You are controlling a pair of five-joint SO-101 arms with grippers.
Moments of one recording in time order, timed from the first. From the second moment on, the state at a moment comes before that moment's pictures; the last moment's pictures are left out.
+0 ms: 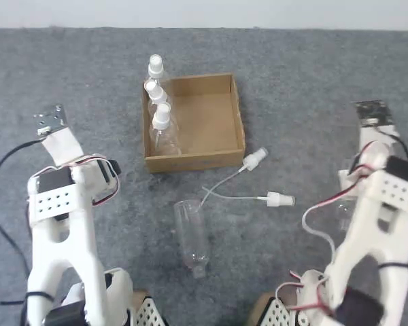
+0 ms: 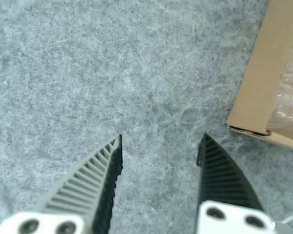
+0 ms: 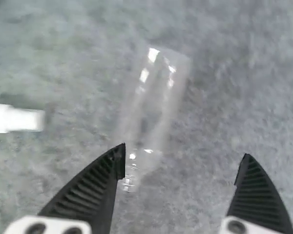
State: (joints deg) left arm -22.5 -29.7 51.6 59.6 13.8; right arm 23.2 -22.7 33.1 70.3 27.9
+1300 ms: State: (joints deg) left arm -22.5 -29.2 53.4 57.1 13.8; right arm 22.9 2.2 29.2 72.4 57.5
